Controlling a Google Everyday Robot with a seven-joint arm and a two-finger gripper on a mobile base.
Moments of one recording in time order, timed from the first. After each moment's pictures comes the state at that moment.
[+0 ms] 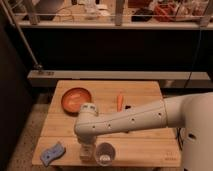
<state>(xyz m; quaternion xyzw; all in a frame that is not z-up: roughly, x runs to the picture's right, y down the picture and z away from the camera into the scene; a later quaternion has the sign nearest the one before) -0.088 0.277 0.737 -0.23 -0.24 -0.56 0.76</state>
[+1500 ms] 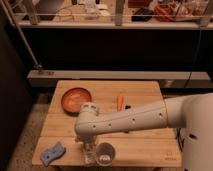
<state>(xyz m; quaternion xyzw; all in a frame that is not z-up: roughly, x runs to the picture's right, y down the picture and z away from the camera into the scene) -0.093 0.277 0.741 -0.22 -0.25 -0.56 0.76</state>
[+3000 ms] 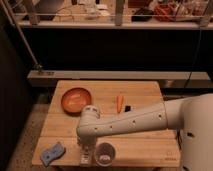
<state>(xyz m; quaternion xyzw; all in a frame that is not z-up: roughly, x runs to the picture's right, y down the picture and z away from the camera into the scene) -0.093 0.292 0.744 -0.23 -0.26 -0.55 0.76</state>
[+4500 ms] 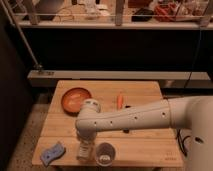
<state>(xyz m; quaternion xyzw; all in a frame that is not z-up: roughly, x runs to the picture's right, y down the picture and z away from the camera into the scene) -0.095 0.263 0.734 -0.21 -0.26 -0.54 0.77</state>
